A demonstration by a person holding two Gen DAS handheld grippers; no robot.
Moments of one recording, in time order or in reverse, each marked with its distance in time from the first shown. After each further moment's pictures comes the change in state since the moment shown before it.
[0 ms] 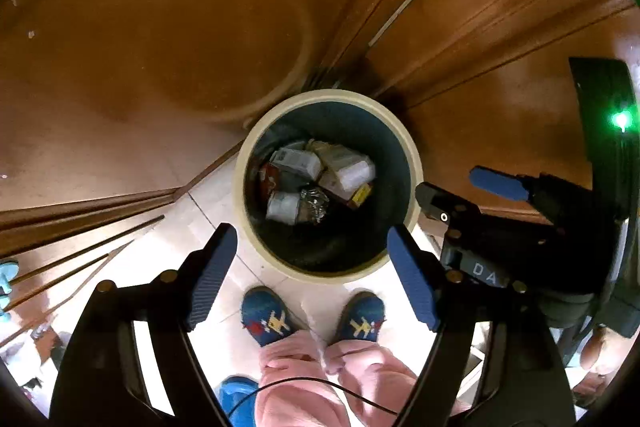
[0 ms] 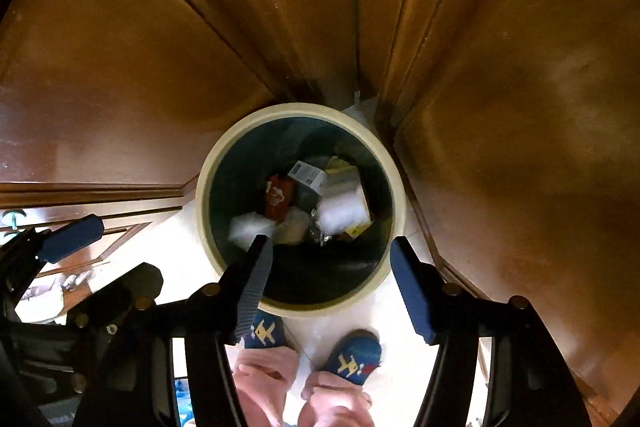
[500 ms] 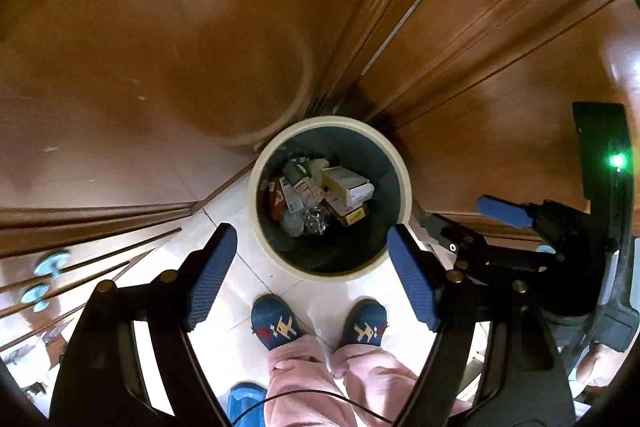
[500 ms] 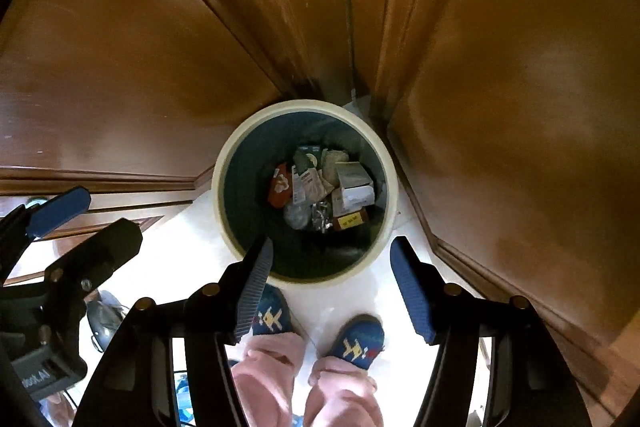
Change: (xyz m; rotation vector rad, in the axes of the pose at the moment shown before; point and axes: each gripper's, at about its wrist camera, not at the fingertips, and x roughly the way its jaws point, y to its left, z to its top) left arm -0.060 -0.009 -0.005 0.011 -0.082 0.017; right arm -0.040 -0.018 -0.032 0.037 -0.012 0.005
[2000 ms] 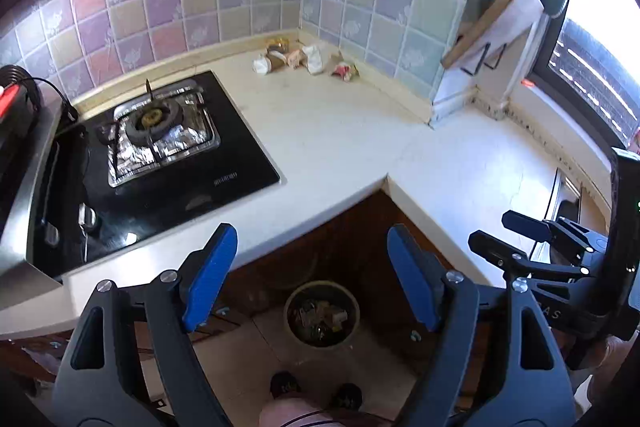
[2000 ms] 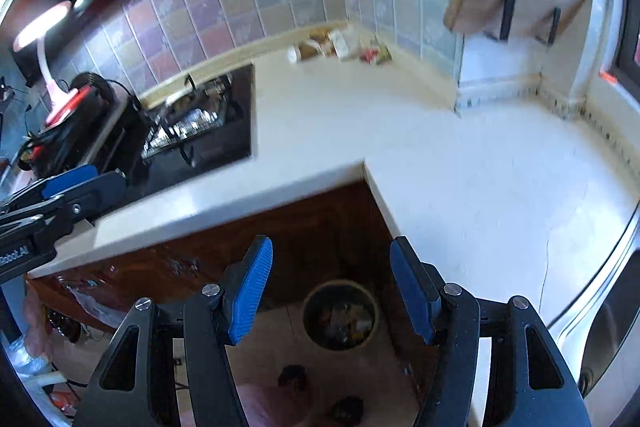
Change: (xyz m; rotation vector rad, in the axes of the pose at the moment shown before) left arm -0.539 -0.095 -0.029 -0.030 -0.623 0.126; right arm -0.578 0.004 -0.092 -0.224 -0.640 0.136
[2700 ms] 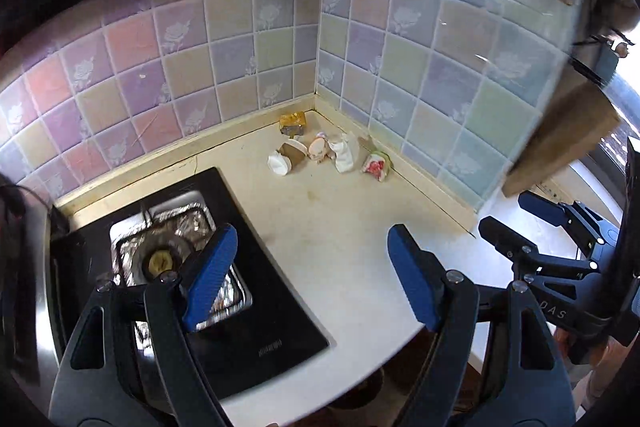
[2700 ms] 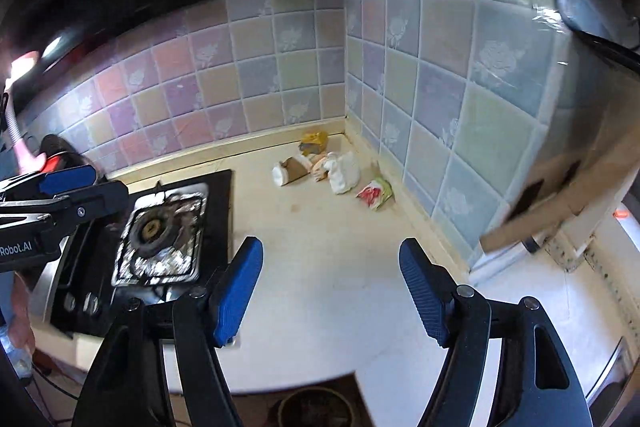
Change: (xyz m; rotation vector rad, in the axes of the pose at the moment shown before) left arm 0.113 0.083 0.260 0.046 -0.032 -0.016; right arm 0.100 0.032 0.280 -0.049 -0.150 -0.100
